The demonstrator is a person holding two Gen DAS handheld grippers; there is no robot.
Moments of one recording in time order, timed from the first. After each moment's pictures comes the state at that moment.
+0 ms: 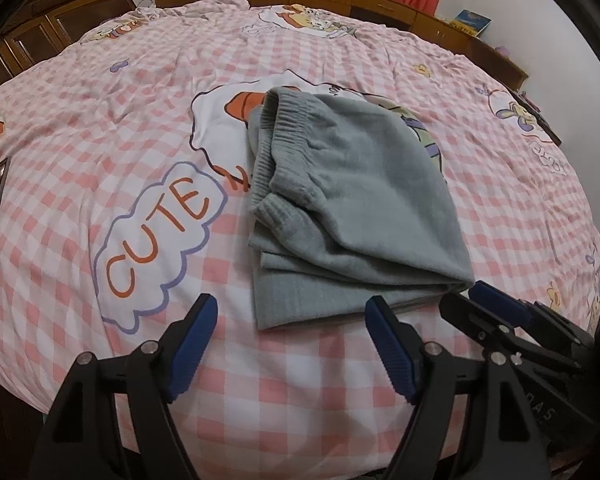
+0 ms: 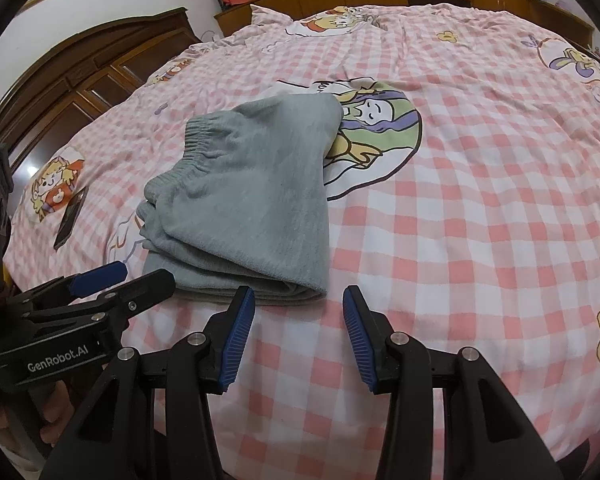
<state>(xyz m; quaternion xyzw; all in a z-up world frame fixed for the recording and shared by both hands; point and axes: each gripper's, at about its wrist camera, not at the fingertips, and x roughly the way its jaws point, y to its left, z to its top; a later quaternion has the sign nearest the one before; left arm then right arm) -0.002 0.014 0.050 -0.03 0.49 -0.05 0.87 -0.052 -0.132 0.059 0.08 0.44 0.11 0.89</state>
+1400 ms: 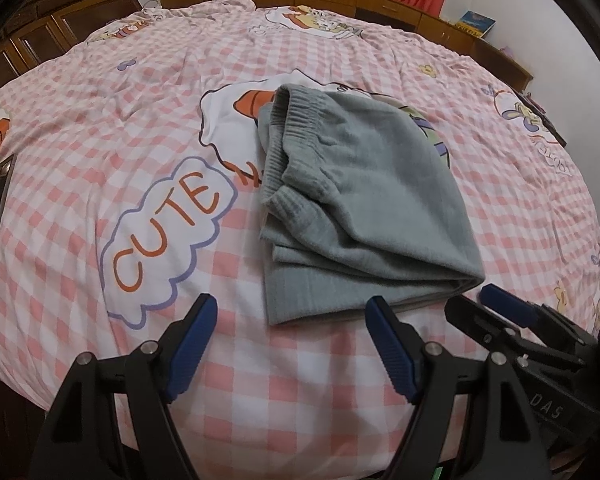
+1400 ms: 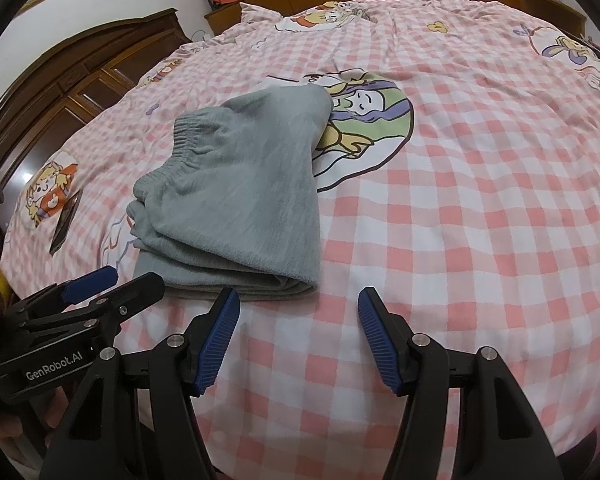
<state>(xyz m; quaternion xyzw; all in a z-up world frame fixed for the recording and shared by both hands) -0.005 0.017 0.046 -0.04 0.48 -0.04 0.87 -0.052 -0.135 0.053 0.09 0.45 0.10 0.88</state>
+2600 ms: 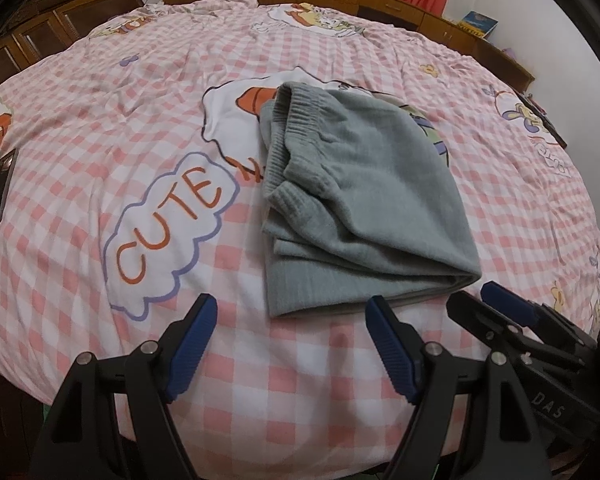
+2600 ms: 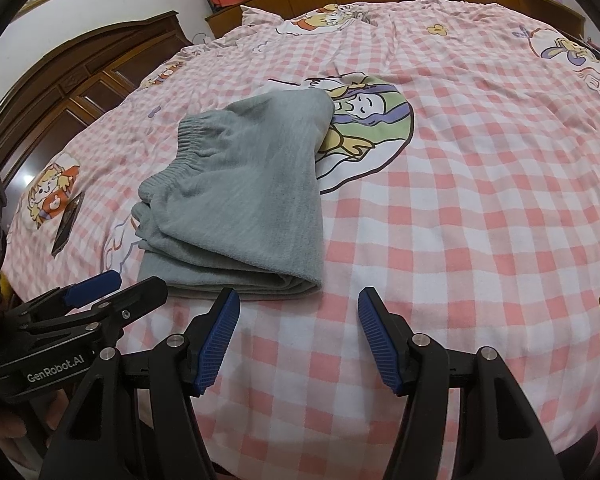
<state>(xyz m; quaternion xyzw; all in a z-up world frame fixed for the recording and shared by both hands) -0.009 0.019 0.047 -0.04 0.49 -0.04 0.87 -0.055 -0.133 0.056 0.09 0.45 0.10 0.88</state>
